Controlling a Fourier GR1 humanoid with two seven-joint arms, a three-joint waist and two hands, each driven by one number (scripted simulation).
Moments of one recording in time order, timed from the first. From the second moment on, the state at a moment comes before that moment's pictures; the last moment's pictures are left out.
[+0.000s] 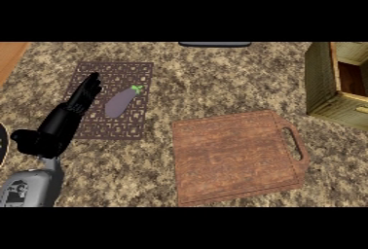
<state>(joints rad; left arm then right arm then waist) -0.20 0.20 0.07 -1.57 -0.04 -0.23 0.03 -0.94 -0.68 -0.43 -1.17 0.48 0.08 0.46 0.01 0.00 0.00</state>
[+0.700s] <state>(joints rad) -0.19 0.19 0.06 -1.58 -0.05 -0.24 0.02 -0.94 -0.76 -0.49 -0.72 0.51 -0.15 0.00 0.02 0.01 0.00</state>
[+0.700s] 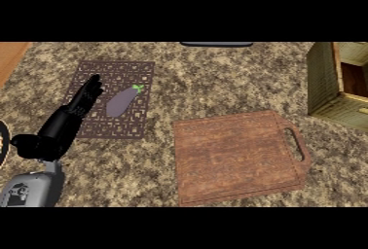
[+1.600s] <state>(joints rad) -0.20 0.18 0.06 -1.58 -0.06 -0.24 0.02 -1.09 -0.86 -0.60 -0.40 0.39 -0.19 -0.25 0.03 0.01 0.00</state>
